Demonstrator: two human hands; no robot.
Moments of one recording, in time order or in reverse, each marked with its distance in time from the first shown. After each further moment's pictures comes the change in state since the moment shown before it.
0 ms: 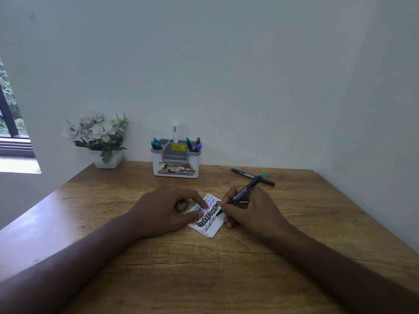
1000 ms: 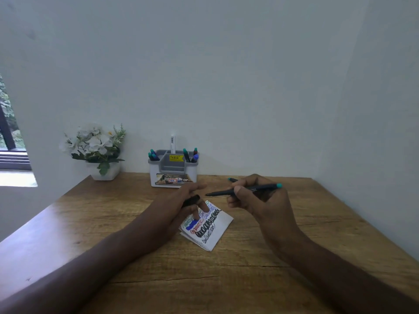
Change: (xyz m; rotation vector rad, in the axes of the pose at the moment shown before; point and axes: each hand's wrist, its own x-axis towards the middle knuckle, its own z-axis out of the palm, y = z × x) left_hand 0.001 0.026 -0.008 -0.128 0.099 -0.037; right_hand -0.002 -0.005 -0.012 0.512 0.275 -0.227
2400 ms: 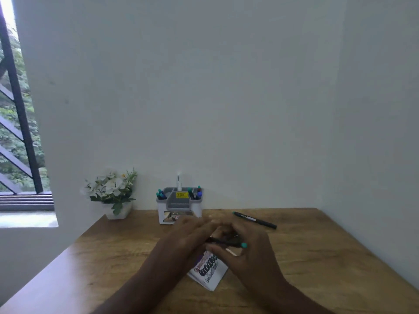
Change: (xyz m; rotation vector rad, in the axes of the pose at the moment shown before) left_hand 0.003 0.014 0.010 0.281 0.283 0.386; right_hand -0.004 0.007 0.016 -0.431 -0.140 -0.441
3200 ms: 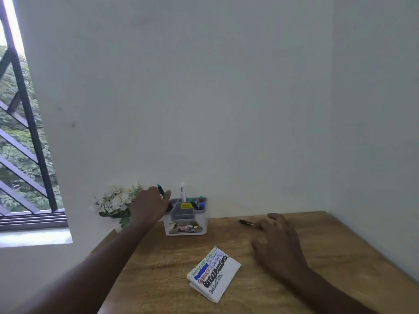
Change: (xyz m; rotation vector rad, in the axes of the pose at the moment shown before) left_hand 0.076 -0.148 -0.026 0.398 0.036 -0.941; right_hand 0.014 0.082 -0.034 -0.615 -0.055 0.378
